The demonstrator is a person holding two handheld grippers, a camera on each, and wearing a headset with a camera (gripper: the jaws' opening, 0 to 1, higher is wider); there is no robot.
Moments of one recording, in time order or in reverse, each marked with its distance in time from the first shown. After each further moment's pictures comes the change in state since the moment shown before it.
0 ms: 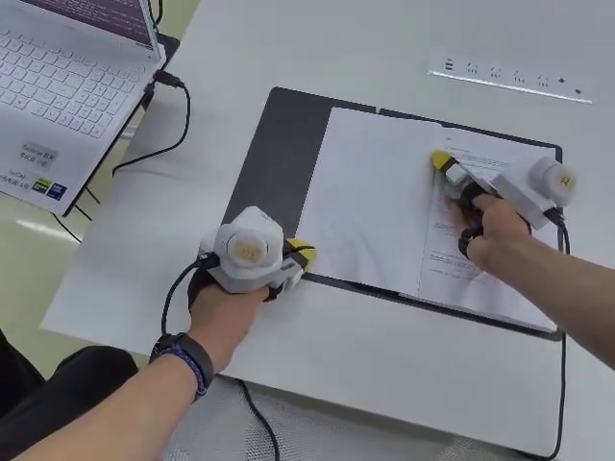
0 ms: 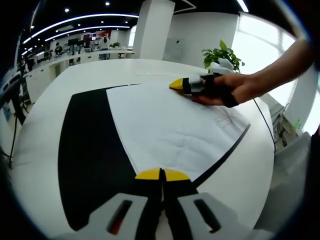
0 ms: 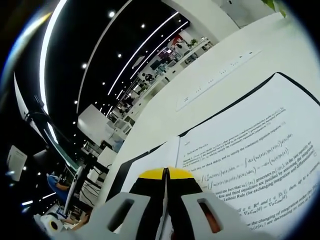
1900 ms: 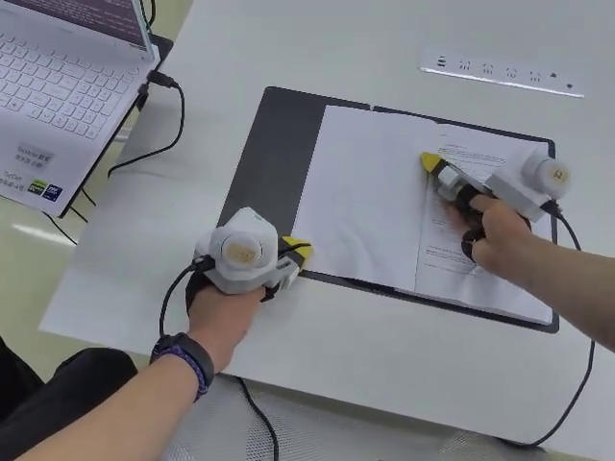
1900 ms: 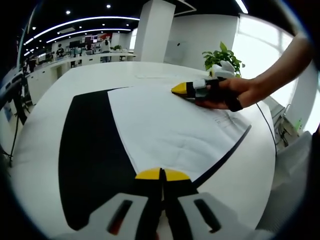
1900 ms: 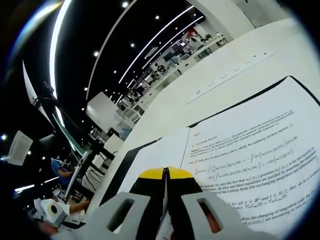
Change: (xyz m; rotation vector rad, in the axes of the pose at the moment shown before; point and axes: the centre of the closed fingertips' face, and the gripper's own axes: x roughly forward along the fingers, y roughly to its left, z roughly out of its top) left arm -0.003 -0.002 0.001 0.001 -0.029 0.013; right arm -0.010 0.002 -0.020 -0.085 0.077 0.091
